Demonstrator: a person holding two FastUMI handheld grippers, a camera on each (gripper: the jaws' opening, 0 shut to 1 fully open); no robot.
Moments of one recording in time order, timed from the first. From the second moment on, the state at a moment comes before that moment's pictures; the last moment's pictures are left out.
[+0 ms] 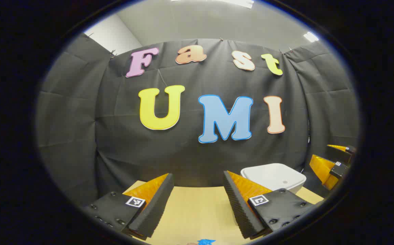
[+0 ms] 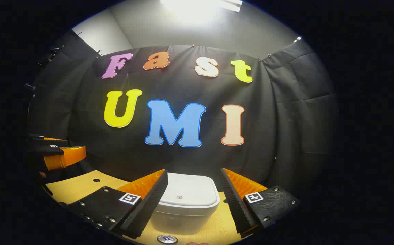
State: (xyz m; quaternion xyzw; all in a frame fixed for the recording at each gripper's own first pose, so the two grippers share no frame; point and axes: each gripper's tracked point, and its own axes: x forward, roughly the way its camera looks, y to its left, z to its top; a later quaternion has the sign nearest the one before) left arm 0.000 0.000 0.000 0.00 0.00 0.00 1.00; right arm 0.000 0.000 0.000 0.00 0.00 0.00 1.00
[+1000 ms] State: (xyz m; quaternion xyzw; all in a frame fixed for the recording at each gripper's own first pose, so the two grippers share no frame) left arm -0.004 -0.013 -0.002 0.00 0.00 -0.01 1.00; right arm -0.006 0.000 -0.006 0.02 0.01 0.00 1.00
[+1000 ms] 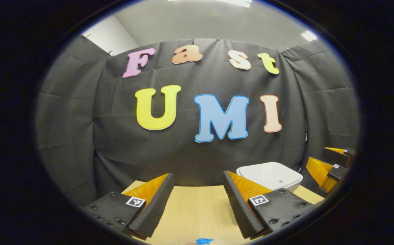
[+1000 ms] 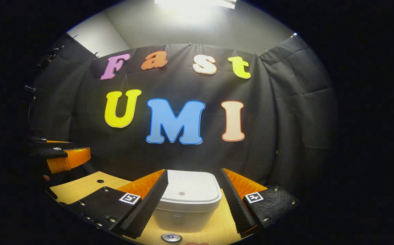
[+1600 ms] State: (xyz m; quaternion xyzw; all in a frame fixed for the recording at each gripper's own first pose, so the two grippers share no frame) left arm -0.004 -0.018 -0.006 0.01 0.01 -0.01 1.00; right arm -0.003 0.001 -0.015 0.02 0.02 0.01 1.00
